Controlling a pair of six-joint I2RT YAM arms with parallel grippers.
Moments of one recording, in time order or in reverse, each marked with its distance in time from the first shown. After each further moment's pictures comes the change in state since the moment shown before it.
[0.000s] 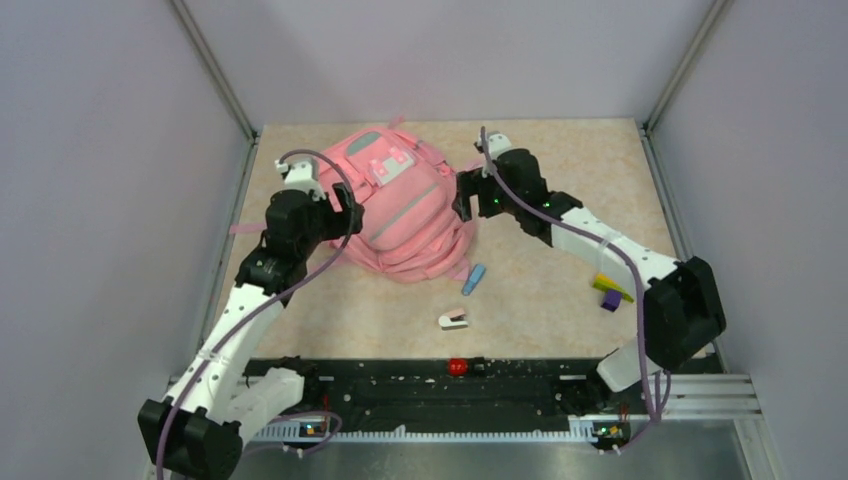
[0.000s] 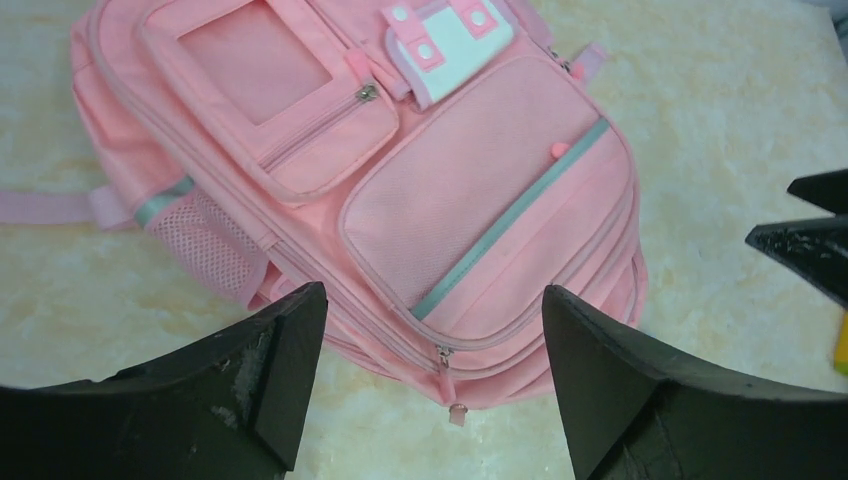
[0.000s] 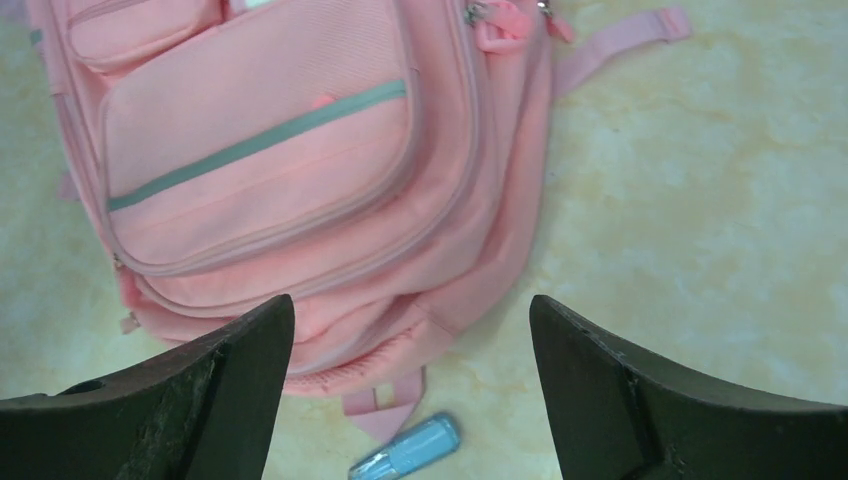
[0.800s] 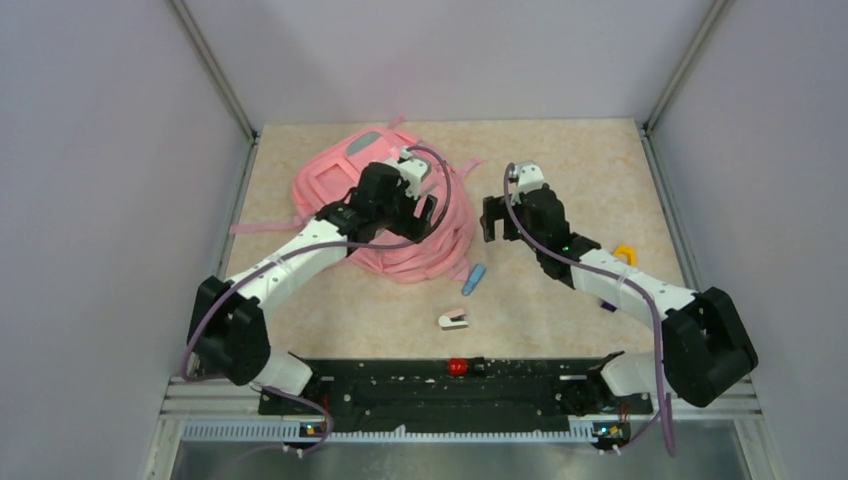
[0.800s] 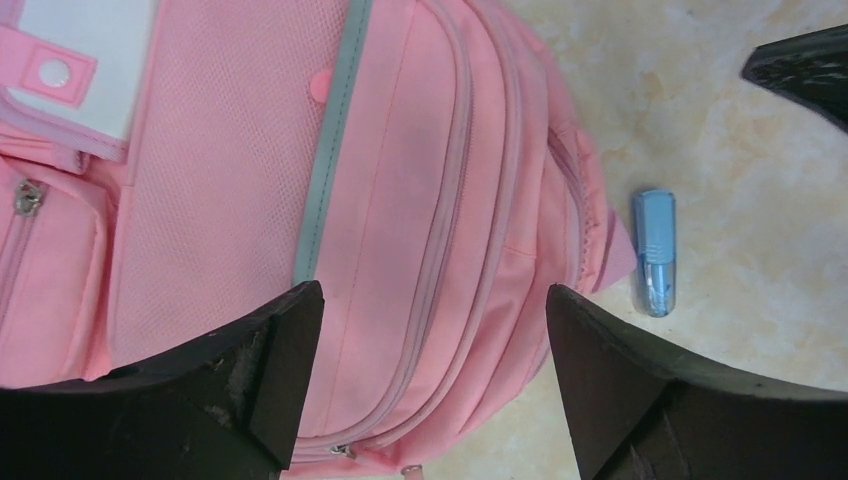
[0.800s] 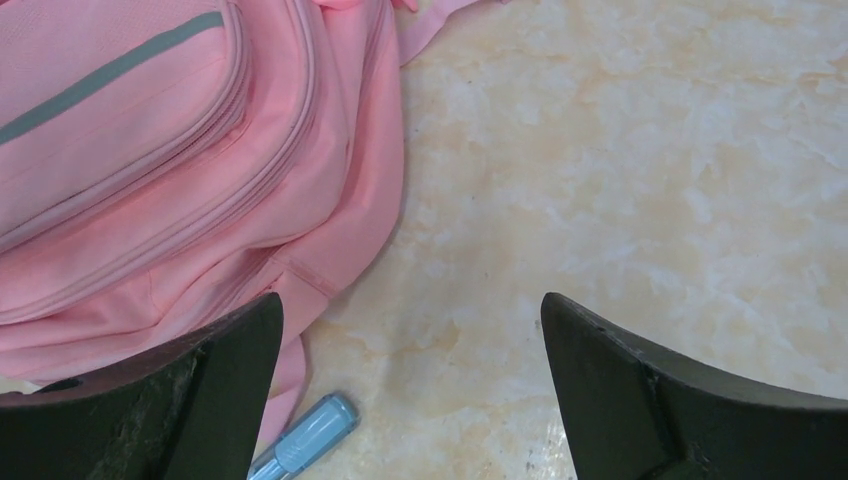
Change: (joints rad) left arm -0.296 0.496 0.302 -0.070 0.135 0.391; right arm -0.066 -0.229 -0.423 0.293 0.214 -0.037
